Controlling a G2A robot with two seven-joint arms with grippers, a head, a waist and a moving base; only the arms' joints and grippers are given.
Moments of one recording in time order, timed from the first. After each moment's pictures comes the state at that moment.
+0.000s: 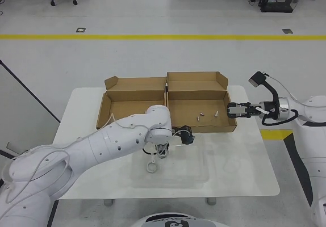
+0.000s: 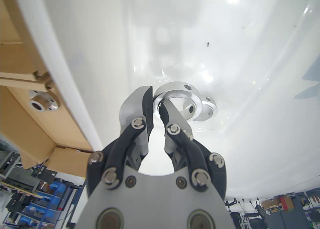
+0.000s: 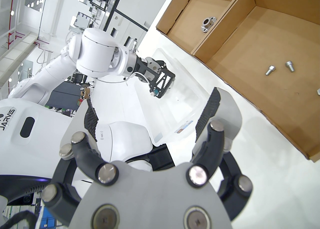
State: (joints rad) left arm 0.49 -1.27 -0.17 -1.48 0.60 -0.38 -1.44; right arm -1.14 -0.96 1.52 -1.43 0.27 -0.31 1.51
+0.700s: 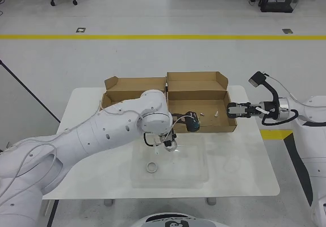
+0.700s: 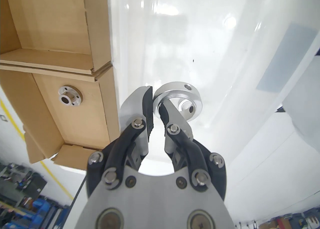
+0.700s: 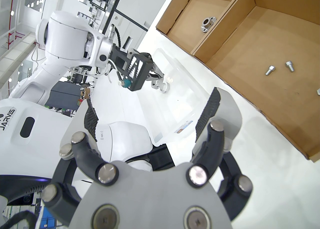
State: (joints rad) left arm 0.42 -1.21 -0.26 -1.55 0.44 -0.33 -1.38; right arm -1.14 -0.96 1.52 -1.43 0.27 -0.31 1.51
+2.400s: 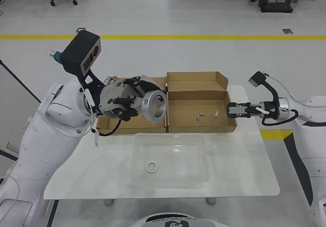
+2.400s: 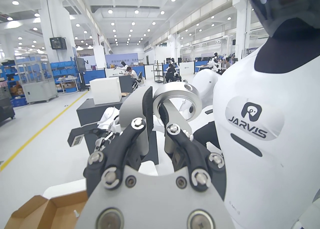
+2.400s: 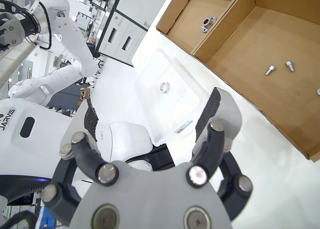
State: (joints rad) left arm 0.92 -1.00 -1.09 -1.88 -0.15 -1.01 -0.48; right arm -1.14 -0.96 1.52 -1.43 0.27 -0.31 1.51
